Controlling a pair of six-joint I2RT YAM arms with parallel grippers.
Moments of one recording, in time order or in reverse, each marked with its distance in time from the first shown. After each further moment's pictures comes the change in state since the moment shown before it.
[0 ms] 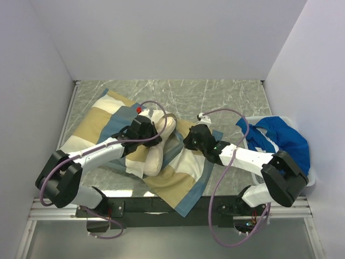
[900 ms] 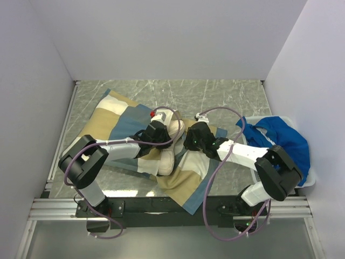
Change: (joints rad) left arm -0.110 0.267 0.016 0.269 -0.058 -0.030; right arm -0.053 0.070 0.037 -0.080 -0.101 -0.095
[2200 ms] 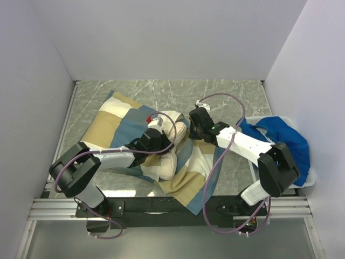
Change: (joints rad) left arm -0.044 -0.117 -0.154 0.140 0.001 -0.070; right arm -0.056 0.050 0.266 -0.302 0.080 -0.064
